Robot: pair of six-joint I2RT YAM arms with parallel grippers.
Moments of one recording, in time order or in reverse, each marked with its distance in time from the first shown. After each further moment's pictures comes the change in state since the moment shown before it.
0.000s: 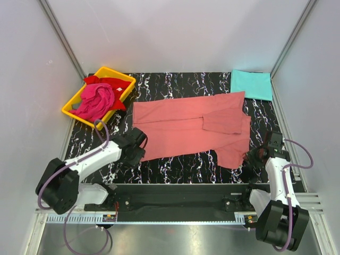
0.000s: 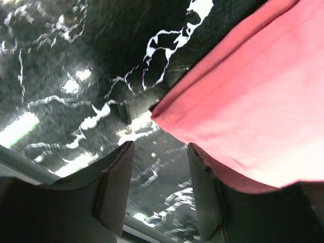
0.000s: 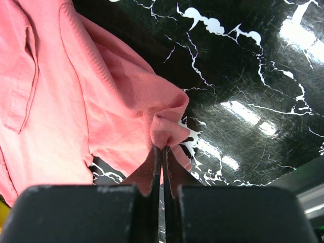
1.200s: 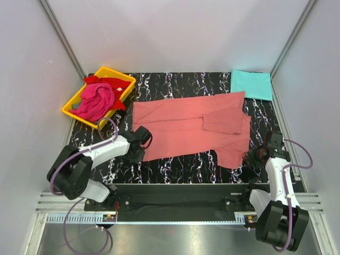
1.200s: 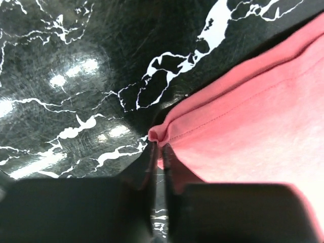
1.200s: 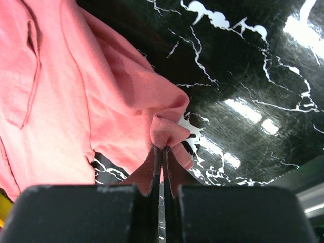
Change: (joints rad) left arm -0.010 0.143 0.043 0.012 -0.048 -0.207; right arm 0.000 -0.005 -0.001 -0.002 -0.021 -0.001
